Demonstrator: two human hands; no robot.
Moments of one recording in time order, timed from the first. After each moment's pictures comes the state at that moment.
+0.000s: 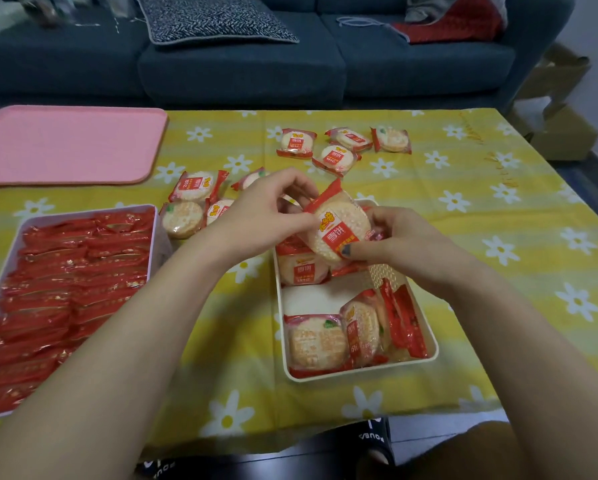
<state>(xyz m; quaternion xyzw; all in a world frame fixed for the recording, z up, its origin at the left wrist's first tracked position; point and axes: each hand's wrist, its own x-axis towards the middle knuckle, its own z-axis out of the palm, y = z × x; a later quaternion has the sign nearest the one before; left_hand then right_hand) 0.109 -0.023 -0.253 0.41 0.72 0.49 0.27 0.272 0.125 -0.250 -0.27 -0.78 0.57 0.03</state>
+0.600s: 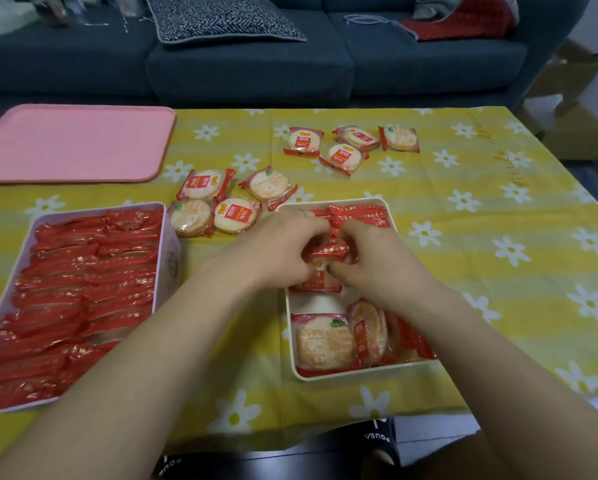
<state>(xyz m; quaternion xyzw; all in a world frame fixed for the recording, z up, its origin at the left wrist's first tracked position) 0.121 -0.024 -0.273 0.59 0.79 0.15 0.12 0.253 0.091 -0.279 -0.24 -0.94 0.25 0.06</state>
